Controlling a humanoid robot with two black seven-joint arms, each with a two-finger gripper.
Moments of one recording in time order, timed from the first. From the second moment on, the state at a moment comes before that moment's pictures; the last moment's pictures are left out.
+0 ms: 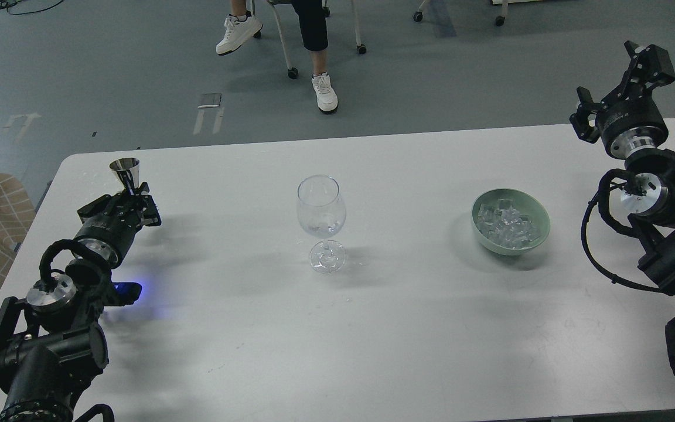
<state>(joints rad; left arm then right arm) -0.39 0.08 -1.88 -0.76 -0.06 -0.12 0.35 0.76 -0.27 1.09 0.50 -0.37 0.14 0.33</state>
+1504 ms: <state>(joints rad) -0.39 0.08 -1.84 -0.76 -0.05 -0.10 0.35 0.76 -0.26 1.09 0.50 -0.37 0.14 0.33</state>
